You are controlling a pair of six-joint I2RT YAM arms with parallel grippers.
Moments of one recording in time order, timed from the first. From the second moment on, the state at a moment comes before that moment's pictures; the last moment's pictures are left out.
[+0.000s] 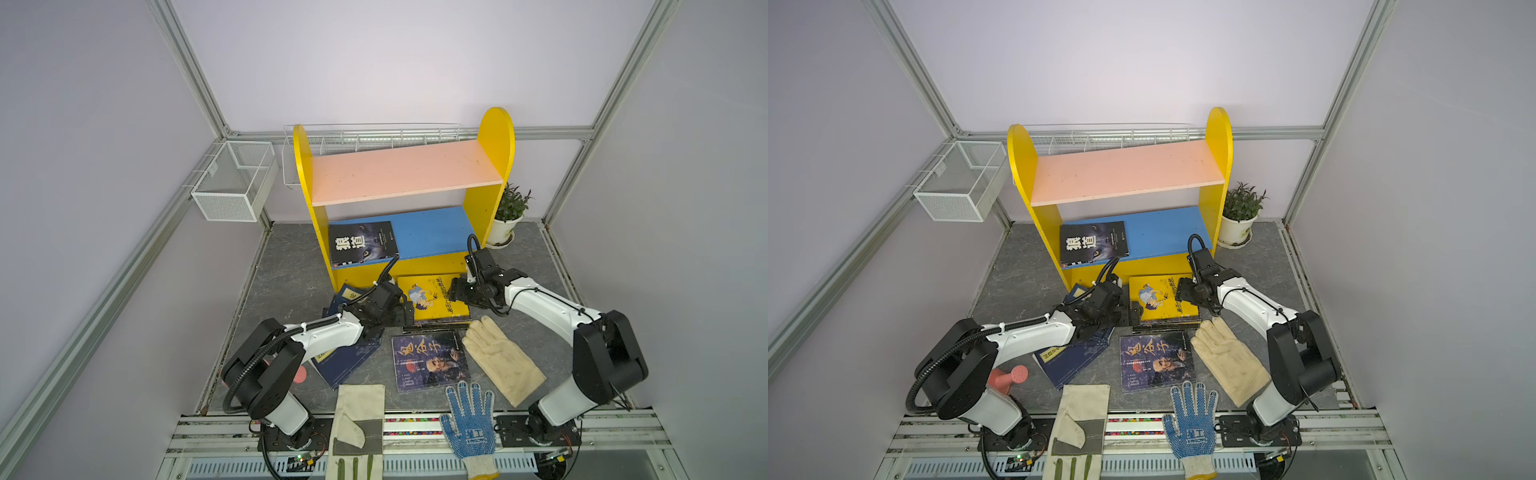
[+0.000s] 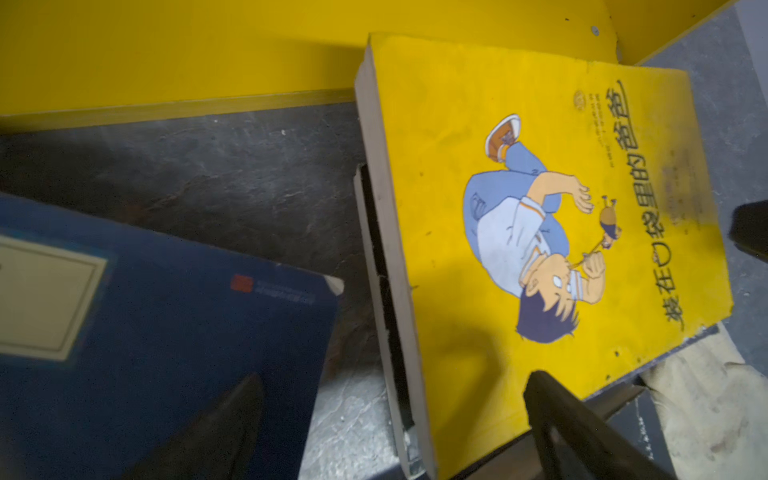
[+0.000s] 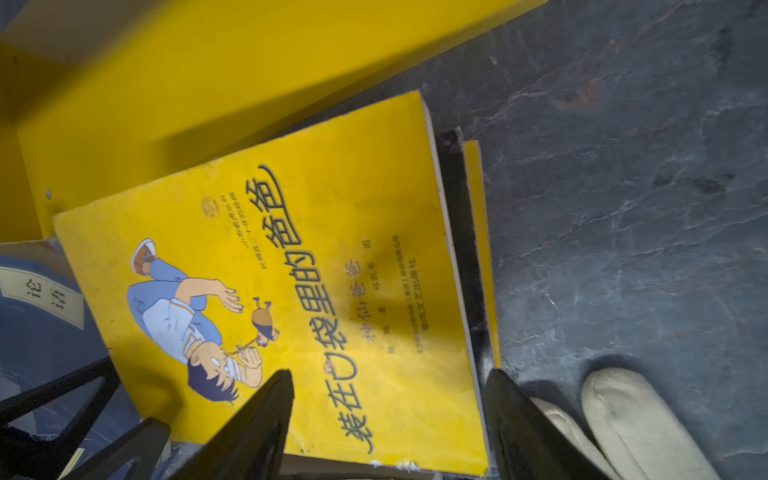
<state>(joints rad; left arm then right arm) -0.79 1.59 0.85 -0.08 -0.09 -0.63 0.44 1.60 1.09 -0.57 -0.06 0.60</state>
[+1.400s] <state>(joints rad) -0.77 1.55 0.75 0.03 0.04 -0.58 0.45 1.76 1.18 -0.55 -0.32 0.37</state>
